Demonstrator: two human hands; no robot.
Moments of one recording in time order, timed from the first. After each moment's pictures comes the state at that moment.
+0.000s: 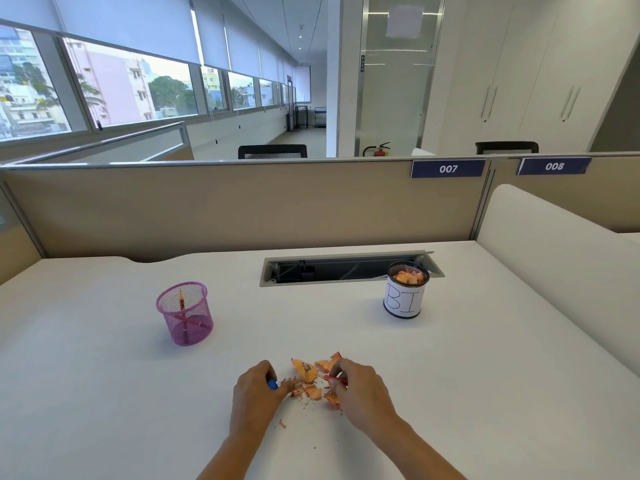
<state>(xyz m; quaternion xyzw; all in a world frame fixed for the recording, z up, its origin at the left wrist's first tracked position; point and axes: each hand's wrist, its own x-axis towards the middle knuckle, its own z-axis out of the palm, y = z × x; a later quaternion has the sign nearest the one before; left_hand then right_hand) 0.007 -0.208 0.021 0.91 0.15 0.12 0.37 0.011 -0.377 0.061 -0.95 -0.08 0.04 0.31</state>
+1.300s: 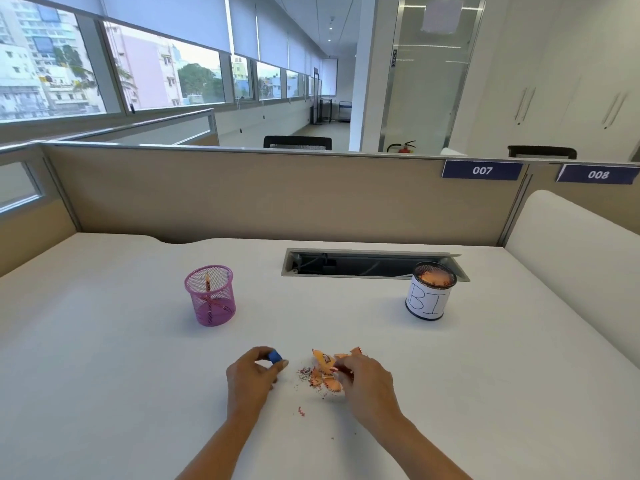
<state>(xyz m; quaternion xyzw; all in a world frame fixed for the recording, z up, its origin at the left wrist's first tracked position) -0.005 -0.179 0.027 0.80 0.22 0.17 0.54 0.012 -0.359 0.056 -0.95 -0.13 0.00 0.27</state>
